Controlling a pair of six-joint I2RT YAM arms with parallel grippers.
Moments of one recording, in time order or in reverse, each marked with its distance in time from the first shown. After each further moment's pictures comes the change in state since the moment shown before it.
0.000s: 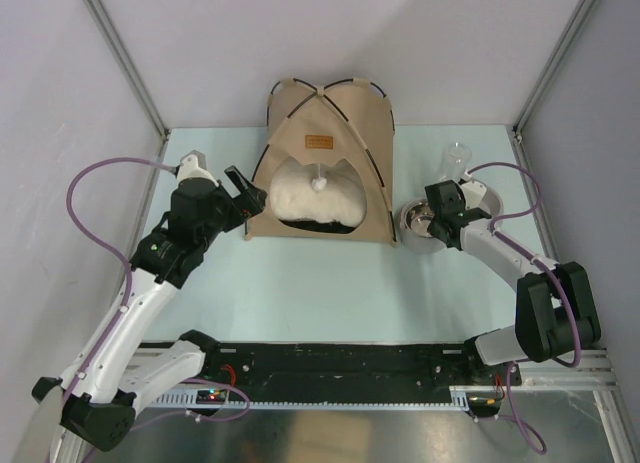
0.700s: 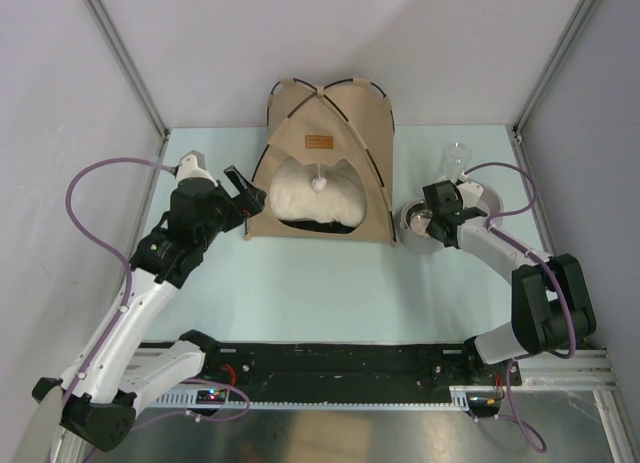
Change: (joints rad) left arm 0.006 0.000 0.000 -0.003 -0.002 0.000; right arm -0.003 0.045 0.000 0.025 0.001 -0.012
